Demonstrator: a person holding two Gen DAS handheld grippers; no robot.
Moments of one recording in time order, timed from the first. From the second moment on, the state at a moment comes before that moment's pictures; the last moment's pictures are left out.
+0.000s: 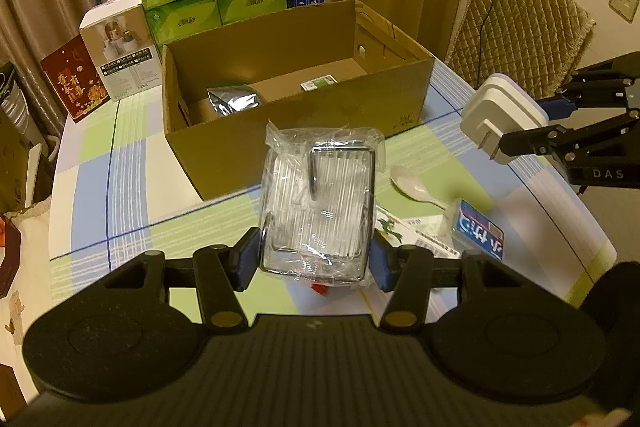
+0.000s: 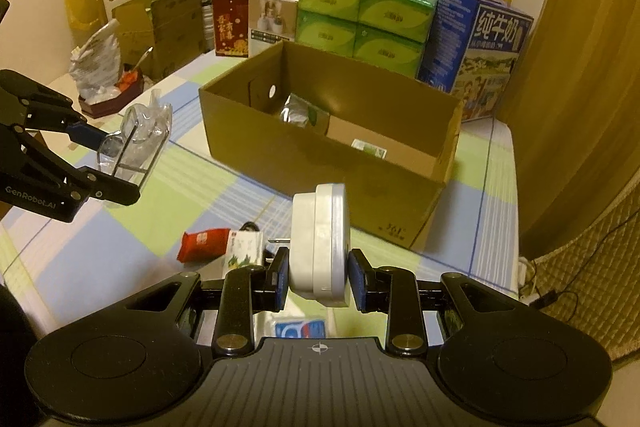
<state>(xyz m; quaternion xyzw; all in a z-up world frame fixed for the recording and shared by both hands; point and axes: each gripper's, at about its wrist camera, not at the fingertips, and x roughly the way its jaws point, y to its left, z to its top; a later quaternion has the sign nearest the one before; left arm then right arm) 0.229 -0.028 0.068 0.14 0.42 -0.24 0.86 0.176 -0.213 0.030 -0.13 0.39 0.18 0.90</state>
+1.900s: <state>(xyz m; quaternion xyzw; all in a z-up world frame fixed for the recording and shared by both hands) 0.454 -0.054 0.031 0.03 0.43 -0.22 0.88 0.396 -0.235 -0.002 -0.04 0.42 0.12 0.90</state>
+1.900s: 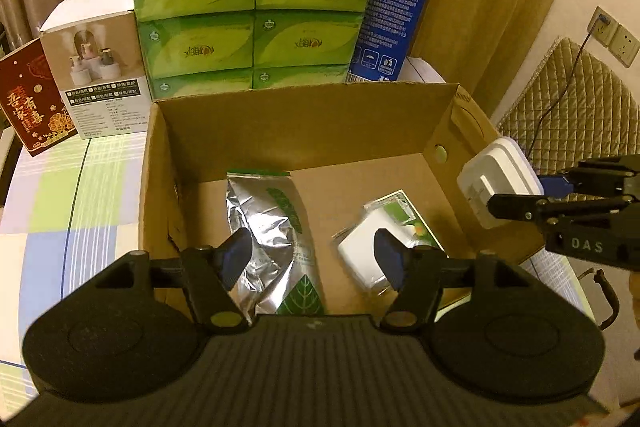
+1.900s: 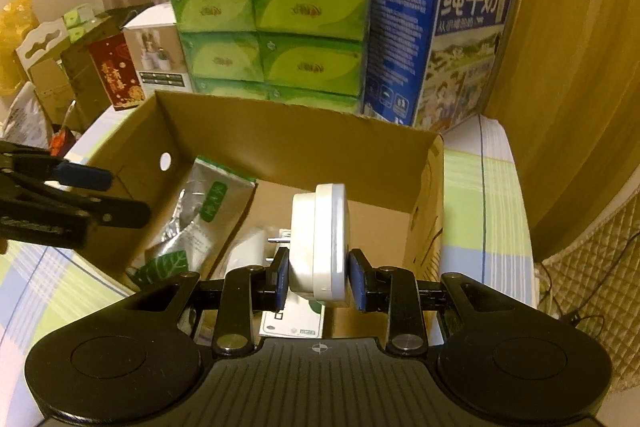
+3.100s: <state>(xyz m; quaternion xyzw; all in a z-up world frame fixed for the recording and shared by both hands) 0.270 0.009 0.072 -0.03 0.41 -0.20 0.89 0.221 -0.237 0.042 -0.02 0.38 0.12 0.92</state>
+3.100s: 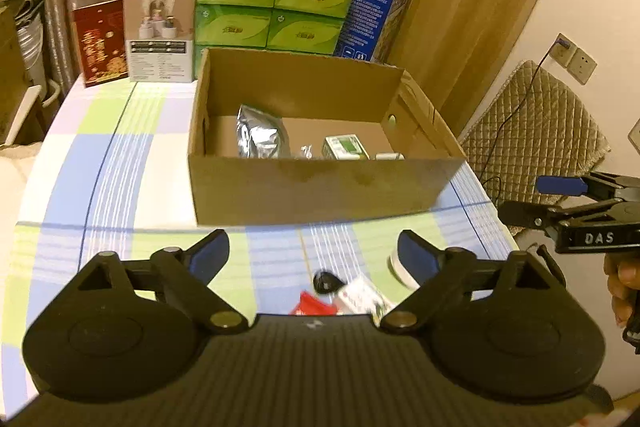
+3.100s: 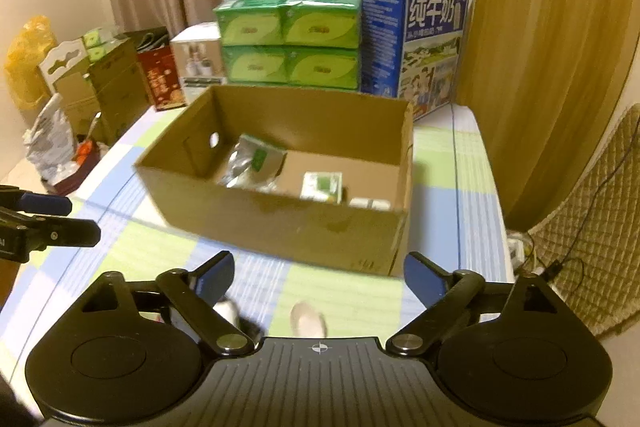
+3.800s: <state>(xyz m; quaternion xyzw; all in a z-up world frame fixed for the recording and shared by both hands) 0.162 0.028 0.049 -0.01 0.40 -0.17 0.90 0.115 -0.242 0.021 0.01 0.40 0.12 0.91</state>
